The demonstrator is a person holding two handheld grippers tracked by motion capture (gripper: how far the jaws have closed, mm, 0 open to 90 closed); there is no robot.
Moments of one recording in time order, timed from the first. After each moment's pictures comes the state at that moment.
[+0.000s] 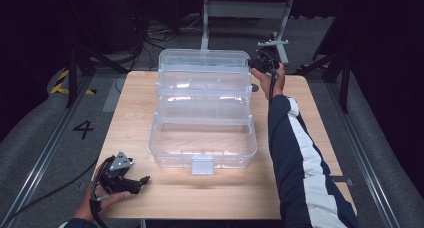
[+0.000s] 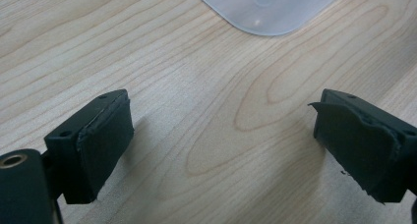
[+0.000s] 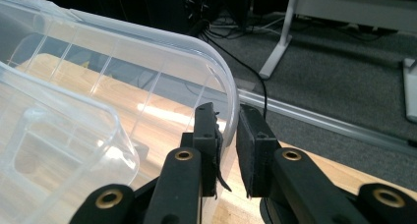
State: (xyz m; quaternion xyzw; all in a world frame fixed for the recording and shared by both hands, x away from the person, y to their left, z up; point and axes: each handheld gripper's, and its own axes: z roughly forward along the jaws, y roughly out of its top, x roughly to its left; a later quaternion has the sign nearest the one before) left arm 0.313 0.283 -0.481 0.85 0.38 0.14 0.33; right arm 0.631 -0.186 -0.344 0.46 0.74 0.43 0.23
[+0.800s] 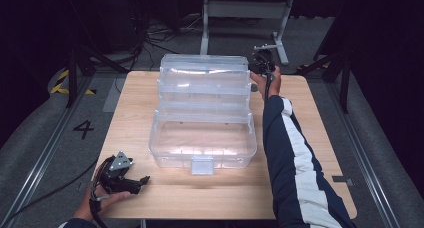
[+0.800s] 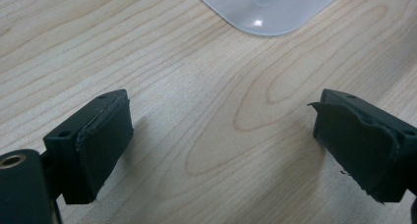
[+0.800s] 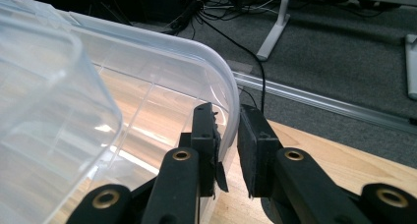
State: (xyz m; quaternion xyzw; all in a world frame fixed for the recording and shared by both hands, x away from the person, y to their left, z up) left arm 0.313 0.283 -0.481 0.85 0.38 0.14 0.33; right arm 0.645 -0.183 -0.368 0.48 0.75 0.41 0.22
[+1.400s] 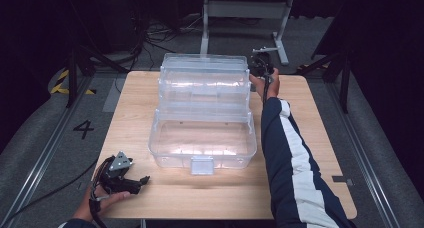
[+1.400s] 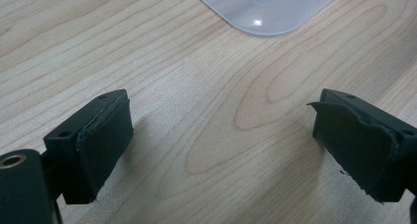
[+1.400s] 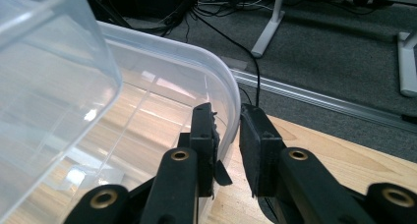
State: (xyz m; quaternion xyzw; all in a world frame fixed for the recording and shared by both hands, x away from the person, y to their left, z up) left arm 0.313 0.283 -0.481 0.85 0.38 0.14 0.33; right arm 0.647 -0.181 -0.380 0.48 0.75 0.40 0.22
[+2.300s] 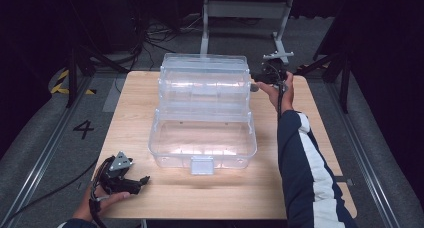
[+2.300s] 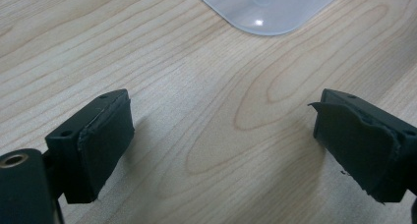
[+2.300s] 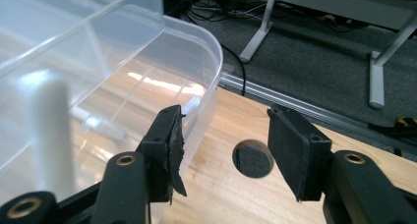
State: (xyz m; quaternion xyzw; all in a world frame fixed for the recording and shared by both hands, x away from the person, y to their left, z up) left arm 0.312 0.282 -0.482 0.85 0.39 0.14 0.33; right arm 0.591 -0.207 -0.356 0.45 0.76 0.38 0.26
